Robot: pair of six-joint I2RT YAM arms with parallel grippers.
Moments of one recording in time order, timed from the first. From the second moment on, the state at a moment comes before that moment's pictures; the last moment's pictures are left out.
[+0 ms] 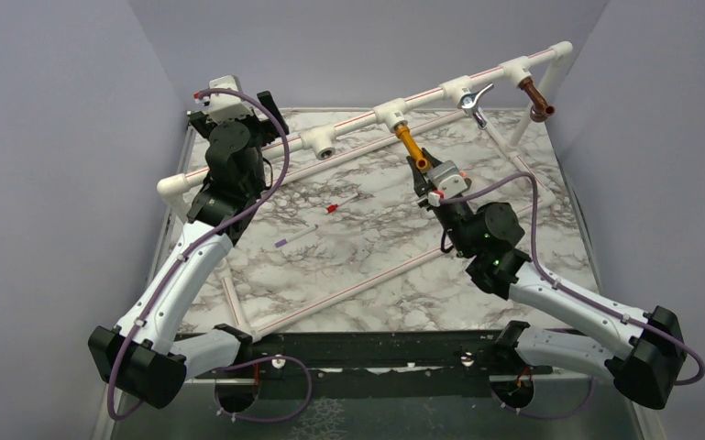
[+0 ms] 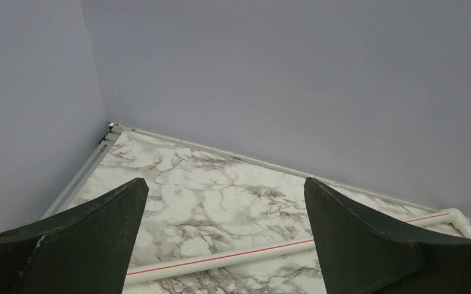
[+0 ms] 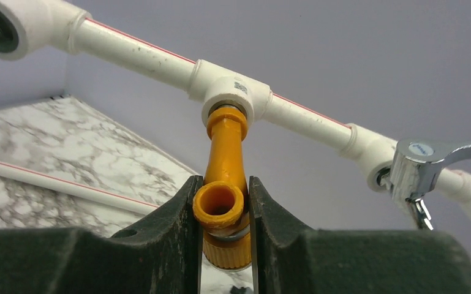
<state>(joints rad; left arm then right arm) -0.41 1.17 1.18 0.02 -0.58 -0.17 0.84 1.03 0.73 0.66 0.27 -0.60</state>
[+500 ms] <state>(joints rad) -0.41 1.17 1.18 0.02 -0.58 -0.17 0.84 1.03 0.77 0.62 0.40 -0.02</state>
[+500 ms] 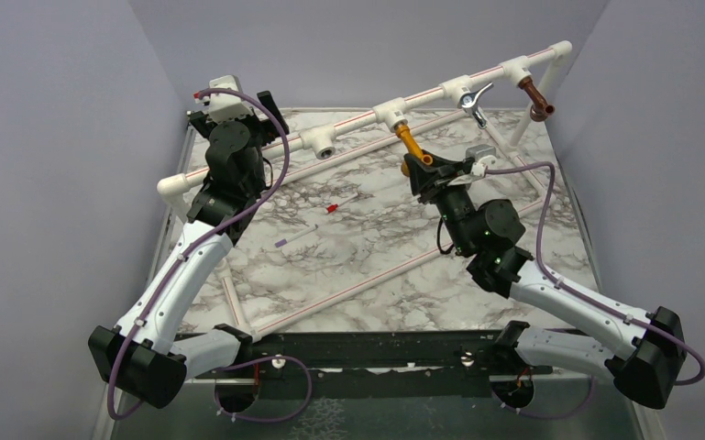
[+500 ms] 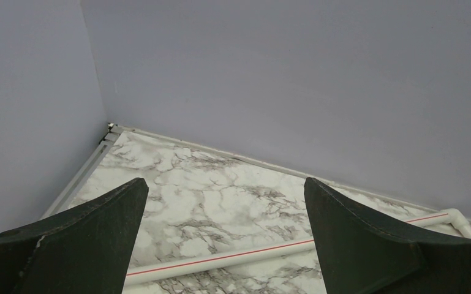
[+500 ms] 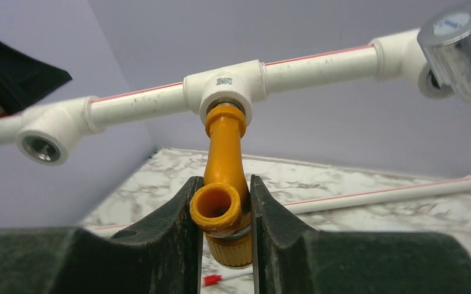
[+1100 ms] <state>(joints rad) -0.41 1.17 1.18 0.02 -0.58 -0.17 0.84 1.02 0.78 0.53 0.54 0.91</state>
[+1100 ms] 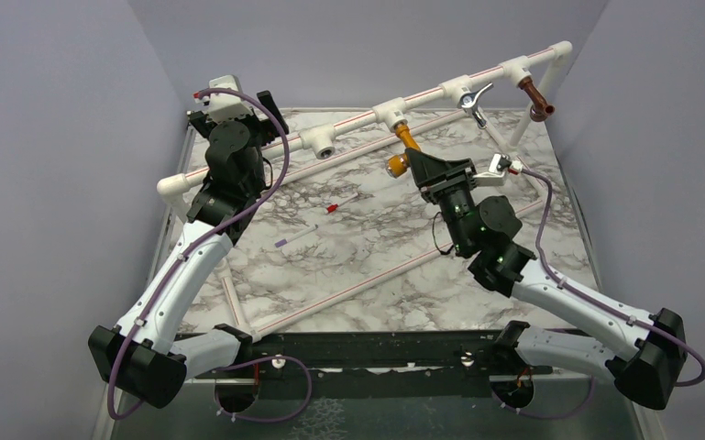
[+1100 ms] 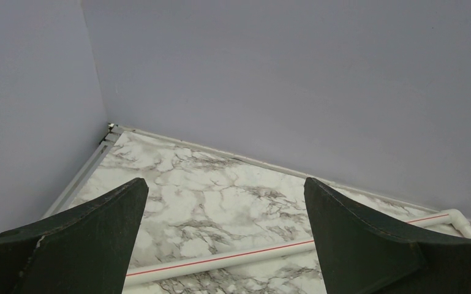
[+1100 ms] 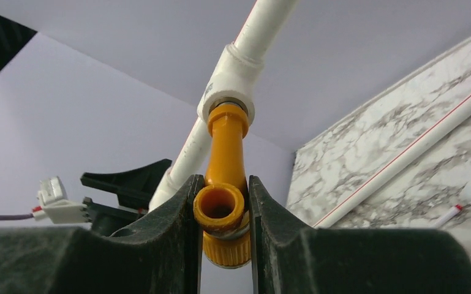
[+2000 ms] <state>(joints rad) -0.41 1.16 1.18 0.02 -0.58 -0.17 0.84 1.01 0.90 0.15 0.59 1.59</state>
